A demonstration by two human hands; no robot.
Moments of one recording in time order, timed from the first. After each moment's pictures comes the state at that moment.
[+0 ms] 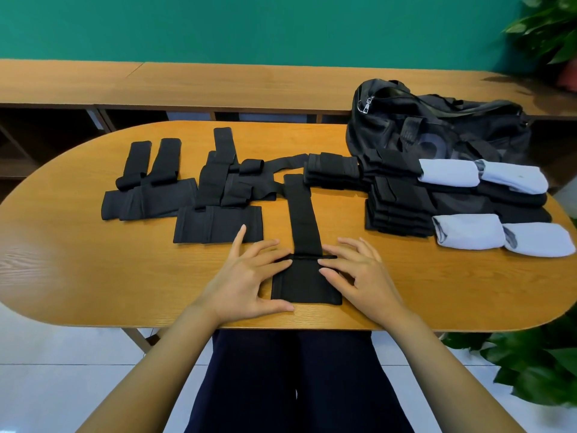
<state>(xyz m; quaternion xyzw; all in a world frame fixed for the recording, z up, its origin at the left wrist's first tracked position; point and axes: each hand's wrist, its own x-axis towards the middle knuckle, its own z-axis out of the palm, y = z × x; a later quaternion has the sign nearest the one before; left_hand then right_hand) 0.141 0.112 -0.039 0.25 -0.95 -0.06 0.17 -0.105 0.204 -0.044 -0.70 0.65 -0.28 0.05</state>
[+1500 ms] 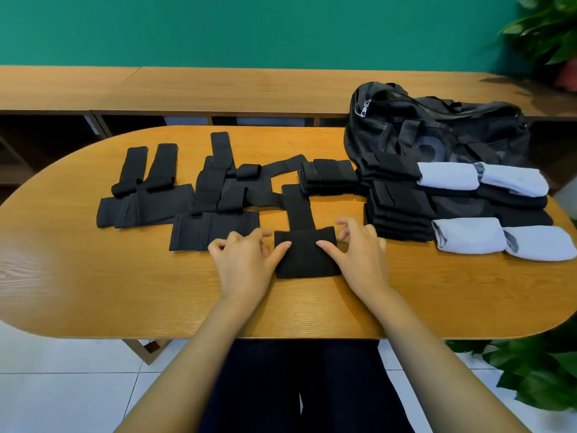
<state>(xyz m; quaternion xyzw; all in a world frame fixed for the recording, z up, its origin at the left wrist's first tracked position) 0.092 0.112 -0.014 0.58 -0.76 -0.08 0.27 -0.098 0.165 -0.021 -0.54 0.78 -0.30 0.06</state>
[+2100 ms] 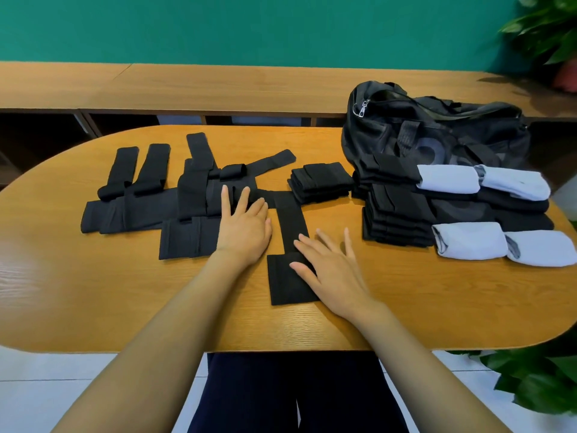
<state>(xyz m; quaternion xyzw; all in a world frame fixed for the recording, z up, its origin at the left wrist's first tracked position) 0.074 0.024 -0.022 0.49 -0.87 0.09 -0.01 -0.077 0.157 -0.033 -0.71 0.70 -0.10 0.03</state>
